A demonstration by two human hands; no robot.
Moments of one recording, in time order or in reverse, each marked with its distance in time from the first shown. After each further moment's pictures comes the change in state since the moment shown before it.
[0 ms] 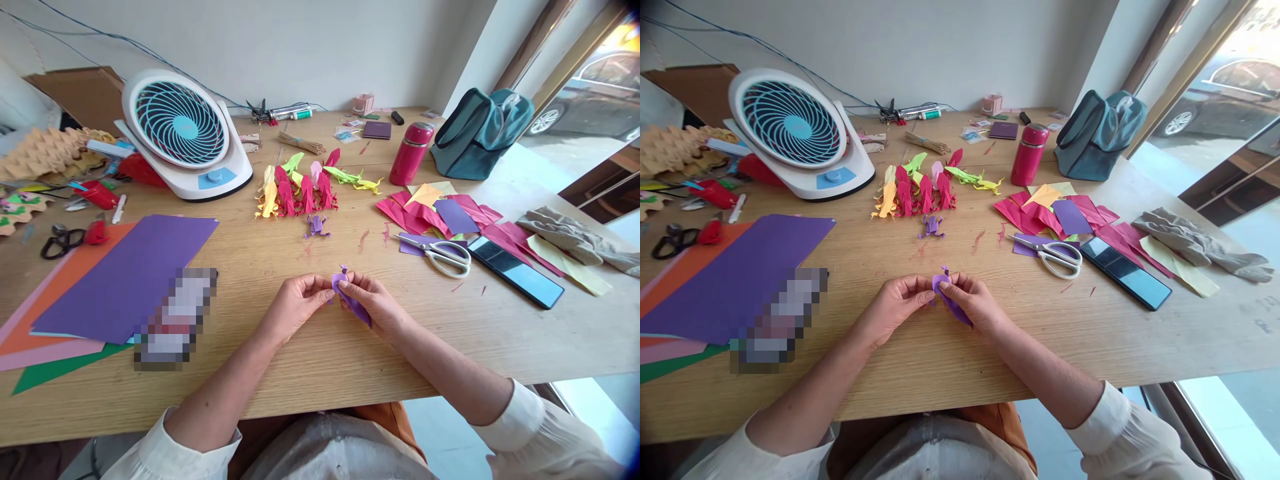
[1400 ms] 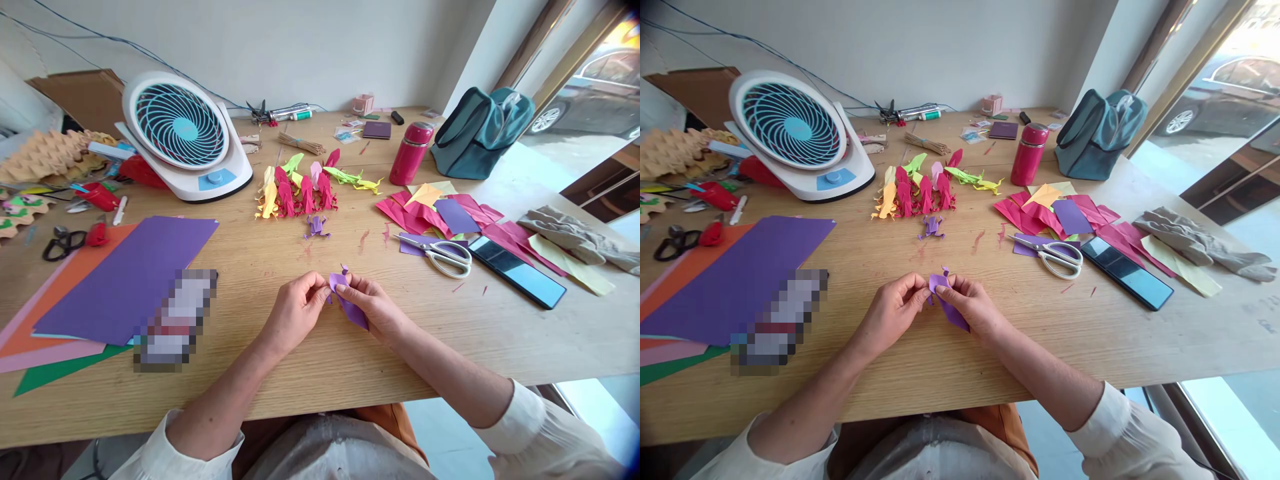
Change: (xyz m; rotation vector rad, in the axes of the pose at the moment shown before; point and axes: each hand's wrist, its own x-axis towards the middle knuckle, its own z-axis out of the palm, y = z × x) left_hand -0.008 0.009 0.002 0.525 0.133 0.245; right_hand -0.002 0.000 0.005 0.018 -0.023 0.002
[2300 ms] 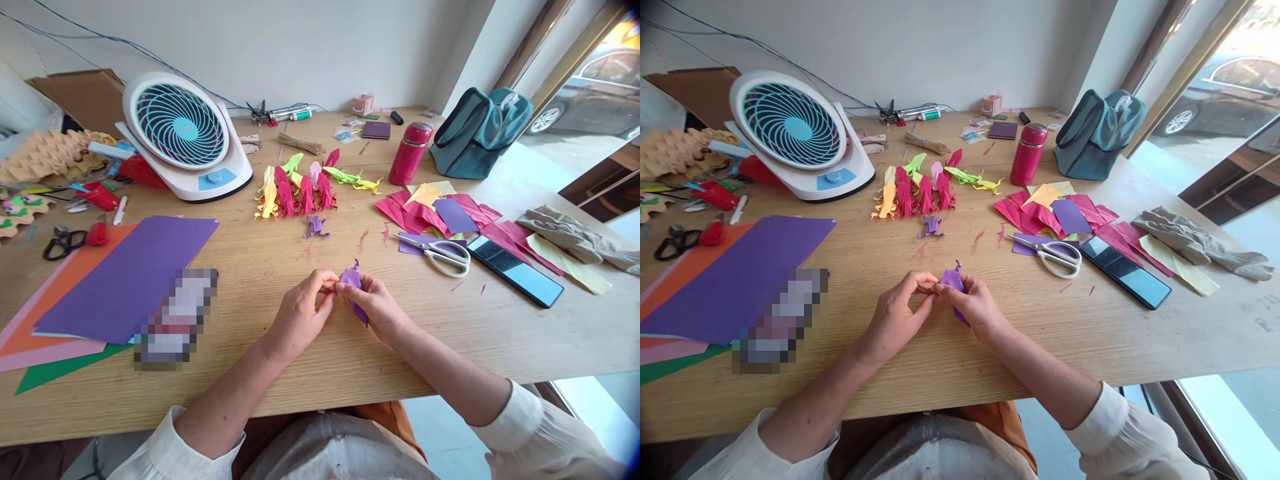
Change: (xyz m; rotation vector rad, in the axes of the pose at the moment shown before) left_hand -0.007 0.003 0.012 0.092 0.103 0.190; right_hand 0.000 -0.003 0.000 -0.113 0.116 -0.088
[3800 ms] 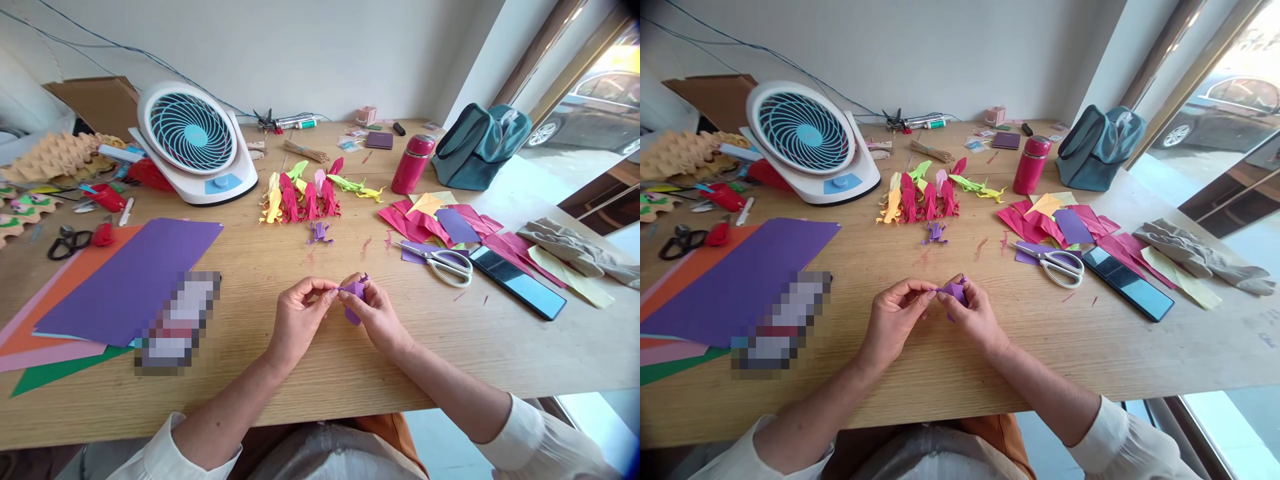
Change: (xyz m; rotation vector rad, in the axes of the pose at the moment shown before) left_hand -0.001 -0.002 0.008 -0.484 0.156 -0.315; right_hand -0.001 0.009 0.003 -0.074 -0.028 -0.219
